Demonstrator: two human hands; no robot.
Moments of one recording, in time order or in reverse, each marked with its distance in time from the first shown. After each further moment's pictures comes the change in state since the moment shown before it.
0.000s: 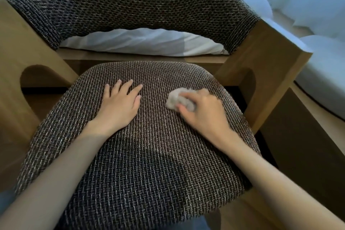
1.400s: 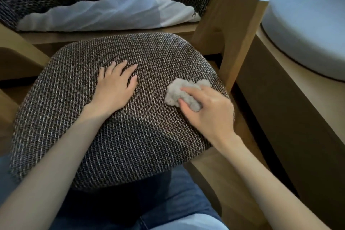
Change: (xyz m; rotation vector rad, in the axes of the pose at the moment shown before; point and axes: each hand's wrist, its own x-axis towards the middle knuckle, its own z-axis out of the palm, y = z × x) left_hand -0.016 0.036 0.011 -0.043 0.019 0.102; right_hand -0.103 0.005 -0.024 -0.003 0.330 0.066
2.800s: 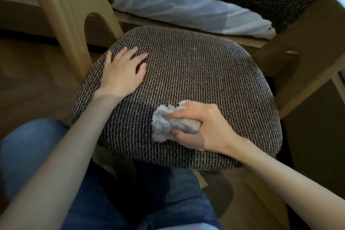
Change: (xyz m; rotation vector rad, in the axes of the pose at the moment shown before) left_hand -0.058 -0.071 -0.029 0.036 0.172 -0.309; right_hand 0.016 -0.058 0.030 0.690 -0.668 -0.447
